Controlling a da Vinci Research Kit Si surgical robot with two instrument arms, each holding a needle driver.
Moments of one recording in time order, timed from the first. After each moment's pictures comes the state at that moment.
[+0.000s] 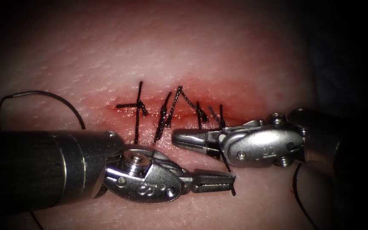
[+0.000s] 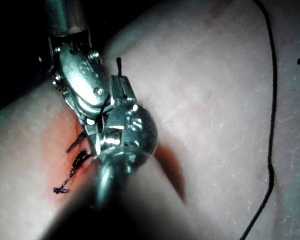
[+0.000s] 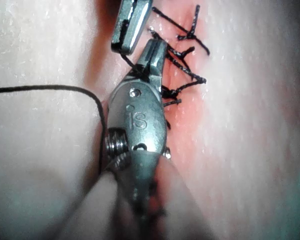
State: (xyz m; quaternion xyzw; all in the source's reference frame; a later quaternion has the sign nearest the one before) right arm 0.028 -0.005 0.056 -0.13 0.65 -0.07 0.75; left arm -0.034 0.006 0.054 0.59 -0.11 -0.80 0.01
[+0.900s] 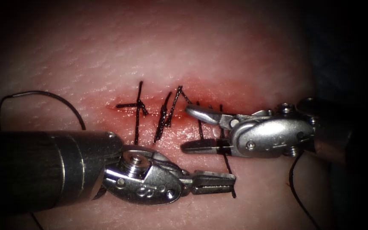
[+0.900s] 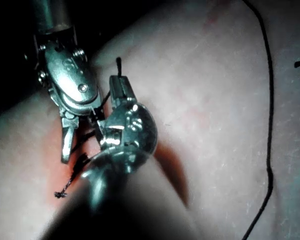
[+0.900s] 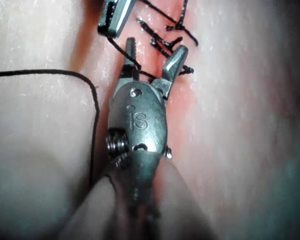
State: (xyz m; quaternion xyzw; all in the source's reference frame) right arm 0.026 -0.003 0.055 -0.17 0.64 -0.06 0.74; left arm -0.034 0.005 0.053 0.59 -0.11 -0.80 0.02
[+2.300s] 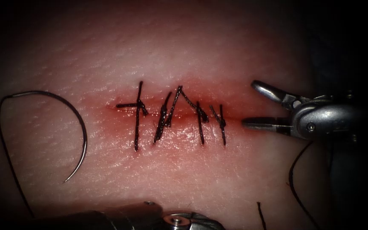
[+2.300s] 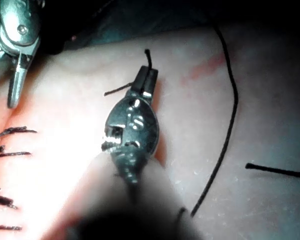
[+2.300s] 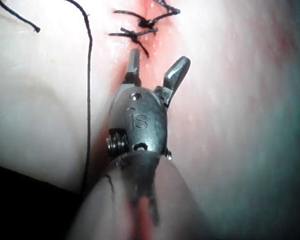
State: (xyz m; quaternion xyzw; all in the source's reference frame) right arm 0.019 0.000 0.054 -0.22 0.61 -0.01 0.76; left arm -0.041 -0.002 0.057 0.60 0.13 -0.78 -0.12
